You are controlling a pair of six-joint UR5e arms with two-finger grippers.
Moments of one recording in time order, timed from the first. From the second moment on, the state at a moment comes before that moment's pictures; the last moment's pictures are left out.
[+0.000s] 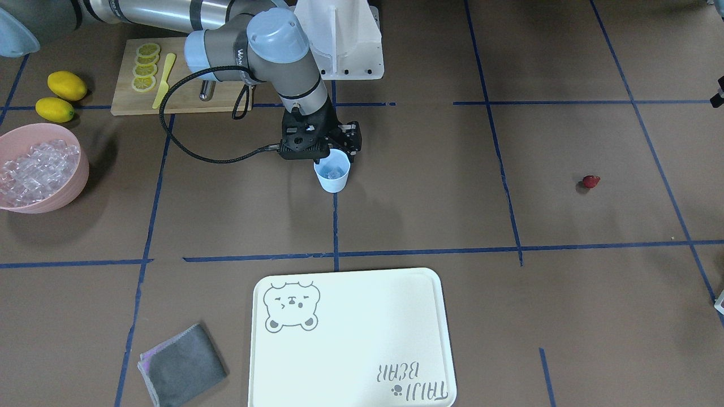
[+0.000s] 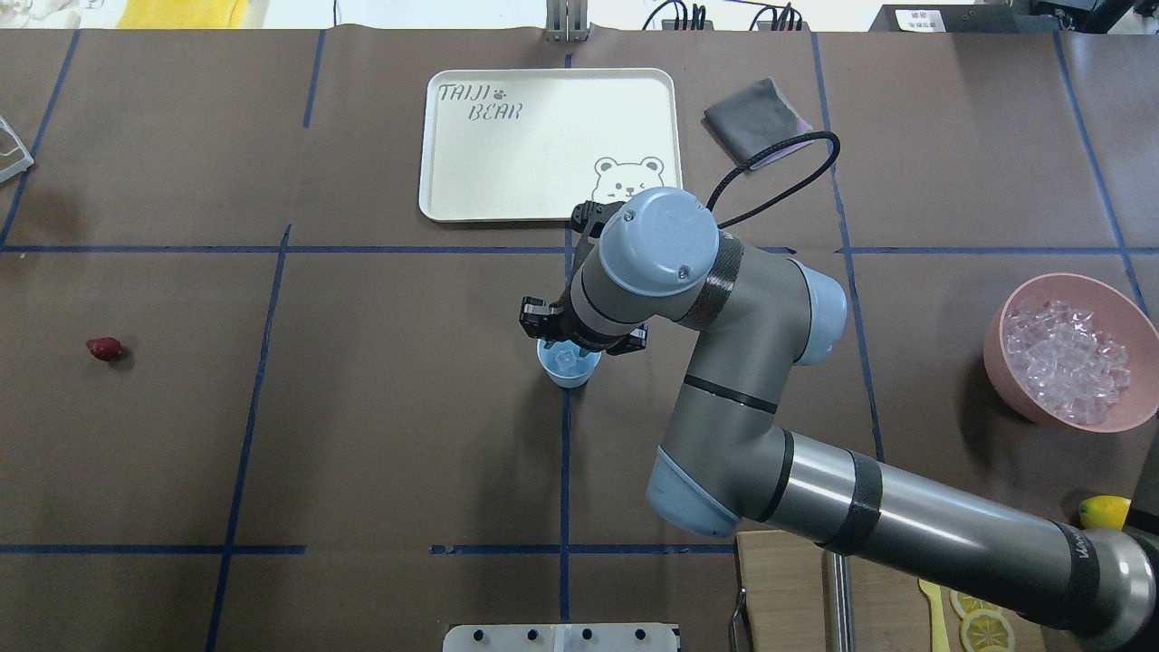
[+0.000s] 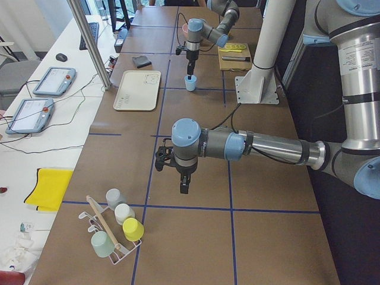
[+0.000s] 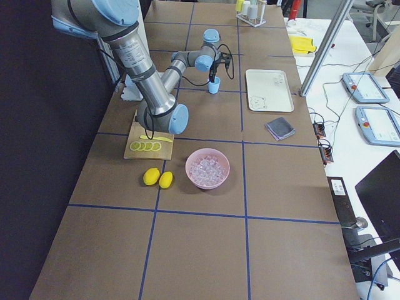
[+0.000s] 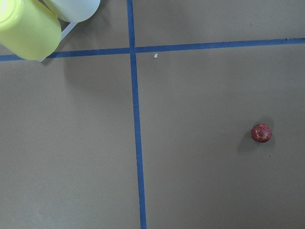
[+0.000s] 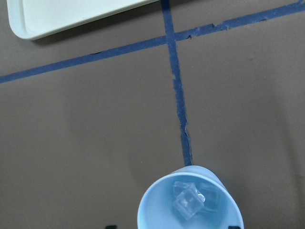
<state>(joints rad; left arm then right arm) -1.51 -1.36 -1.92 -1.55 -2.37 -0.06 0.50 -0.85 1.65 -1.36 1.90 1.45</state>
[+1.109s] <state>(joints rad) -1.19 -1.38 -1.85 -1.83 -2.34 -0.42 1.07 -1.51 2.14 -1.51 2.33 0.98</state>
